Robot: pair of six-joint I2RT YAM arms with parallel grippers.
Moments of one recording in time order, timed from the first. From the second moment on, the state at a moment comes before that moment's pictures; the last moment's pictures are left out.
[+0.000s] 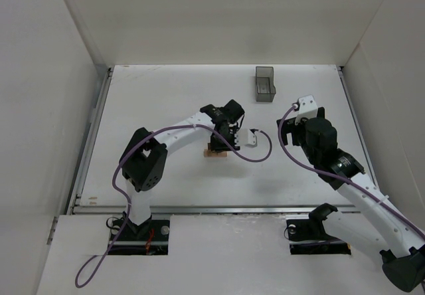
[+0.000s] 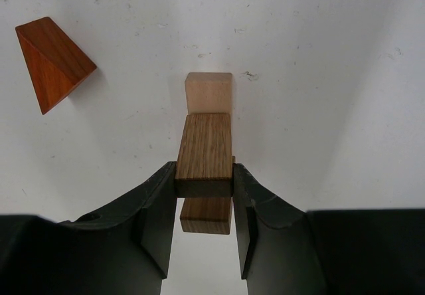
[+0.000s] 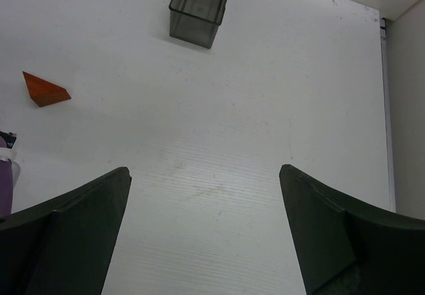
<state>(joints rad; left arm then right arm) -0.82 1.90 1.51 -0.90 0.09 0.78 0.52 0.82 0.80 -0.34 0.41 -0.08</state>
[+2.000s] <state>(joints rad) -0.82 1.91 1.53 -0.92 0.10 0.81 0.52 0.82 0.80 -0.34 0.39 -0.08</state>
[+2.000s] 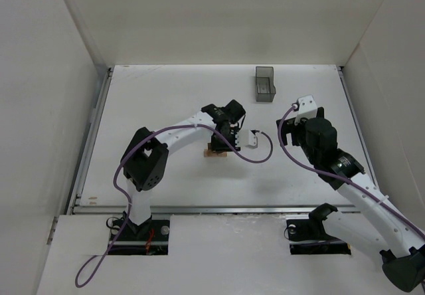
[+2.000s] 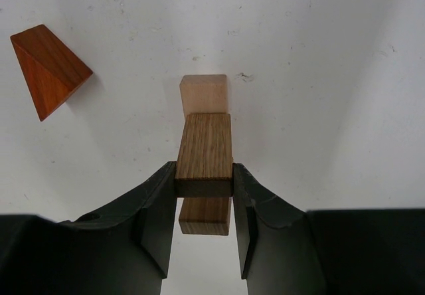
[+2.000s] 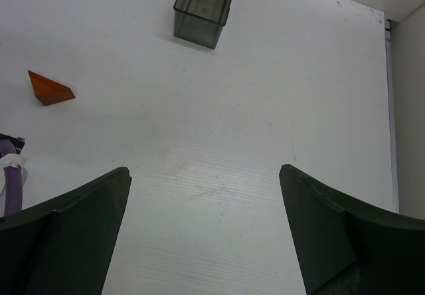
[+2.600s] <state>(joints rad) -0.82 1.92 1.53 -0.91 0.09 0.80 0.52 0.83 0.80 -0.34 0.39 -0.08</state>
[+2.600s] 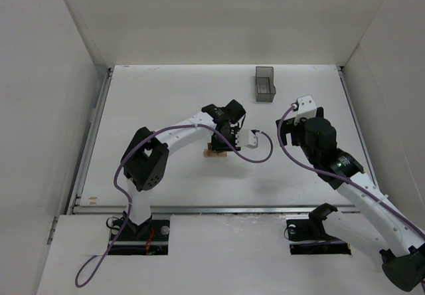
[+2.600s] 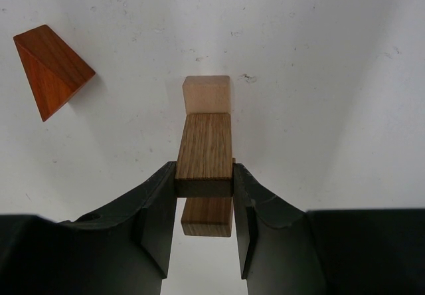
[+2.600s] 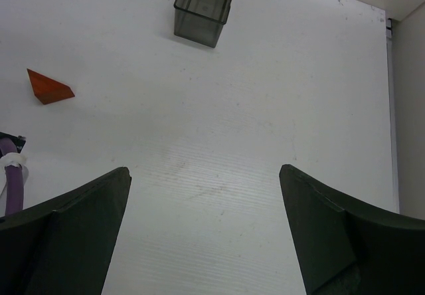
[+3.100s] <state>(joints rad) -0.82 1.92 1.53 -0.94 0.09 0.81 0.52 0.83 0.80 -0.34 0.39 -0.08</state>
